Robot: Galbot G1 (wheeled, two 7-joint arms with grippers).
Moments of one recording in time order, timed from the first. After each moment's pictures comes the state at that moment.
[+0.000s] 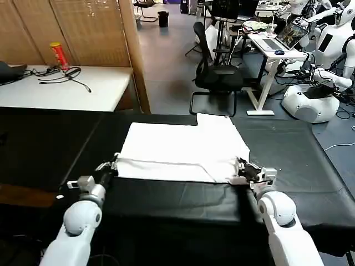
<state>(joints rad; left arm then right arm) 1.19 -1.21 -0.51 -1.75 -0.42 0.28 -0.05 -1.23 1.16 0.54 1.92 0.45 -0.55 0.05</state>
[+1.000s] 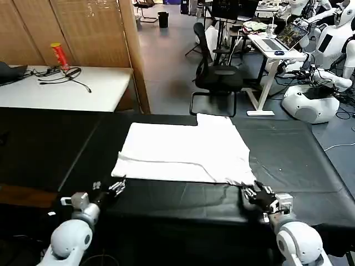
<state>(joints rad) 1.35 -1.16 -0.55 -1.85 -0.50 0.36 -0.01 -1.45 1.15 0.58 2.03 0.40 -0.56 0.04</state>
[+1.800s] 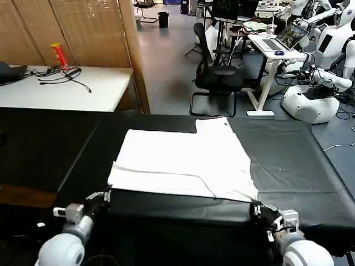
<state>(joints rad) 1.59 -1.08 -0.60 -2.10 -0.43 0.43 -0.09 -1.70 1.13 0.62 2.28 0.41 -0.71 0.11</state>
